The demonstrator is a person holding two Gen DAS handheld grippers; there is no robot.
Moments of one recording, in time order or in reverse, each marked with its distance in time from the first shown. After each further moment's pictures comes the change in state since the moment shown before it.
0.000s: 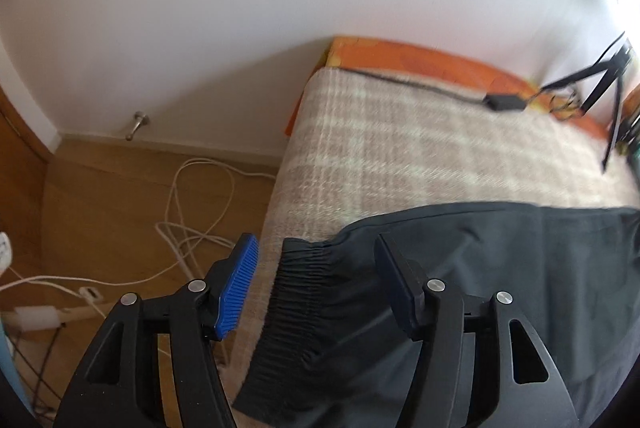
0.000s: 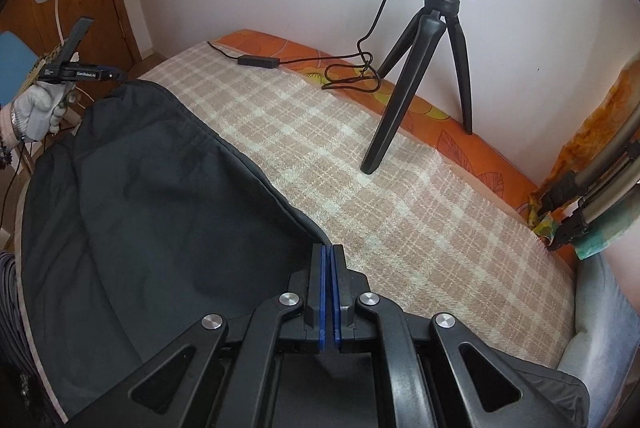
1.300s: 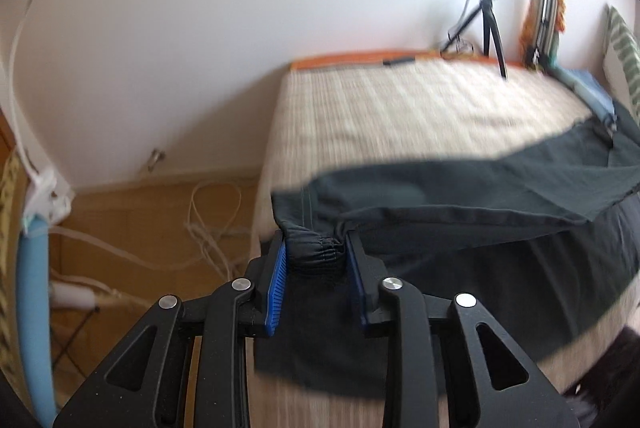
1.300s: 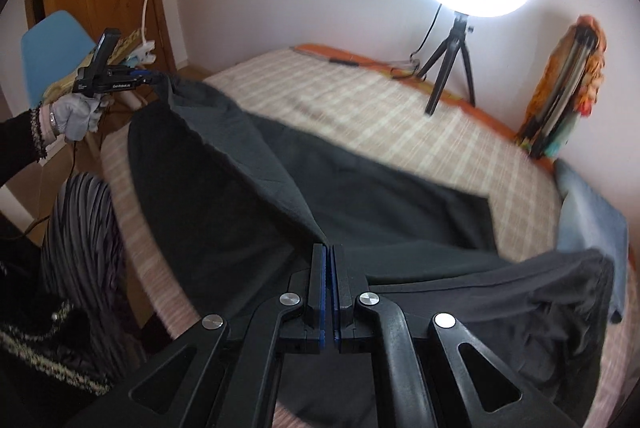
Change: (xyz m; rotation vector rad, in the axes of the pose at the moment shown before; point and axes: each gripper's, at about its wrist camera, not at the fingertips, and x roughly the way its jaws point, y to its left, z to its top) left arm -0.138 0.013 -0.176 0.209 -0.219 -0.042; right arm -0.157 0.163 -0.165 0.014 -0.096 0.002
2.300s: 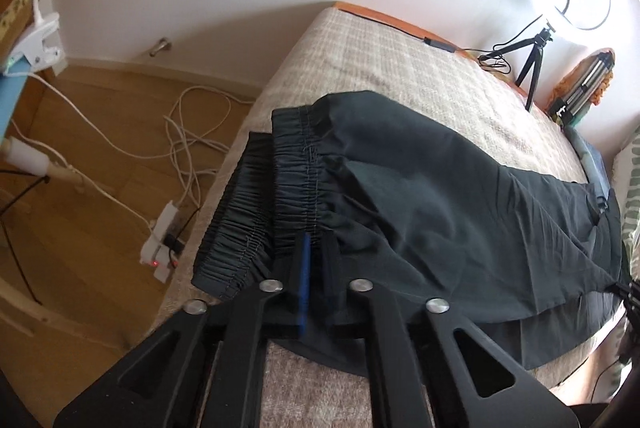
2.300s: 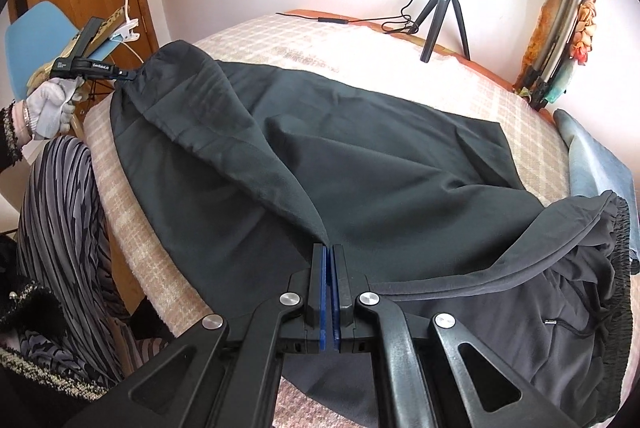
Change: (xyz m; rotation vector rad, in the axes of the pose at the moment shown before) left arm 0.004 0.012 -0.037 -0.378 0.151 -0.099; right arm 0.032 0.005 -0.045 0.053 0.047 -0.040
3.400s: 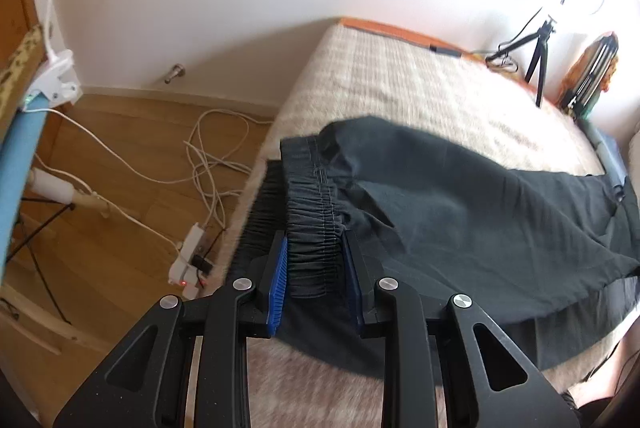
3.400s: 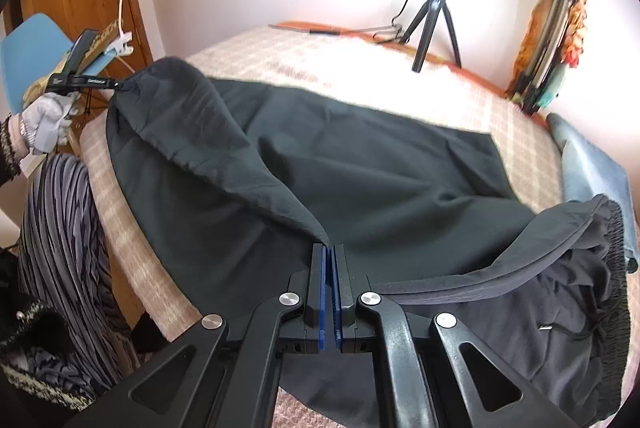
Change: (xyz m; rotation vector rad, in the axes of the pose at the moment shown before) left arm -0.018 0.000 0.004 0.061 -0.047 0.088; right arm -0.009 -0.001 0.010 0.030 -0.044 -0.017
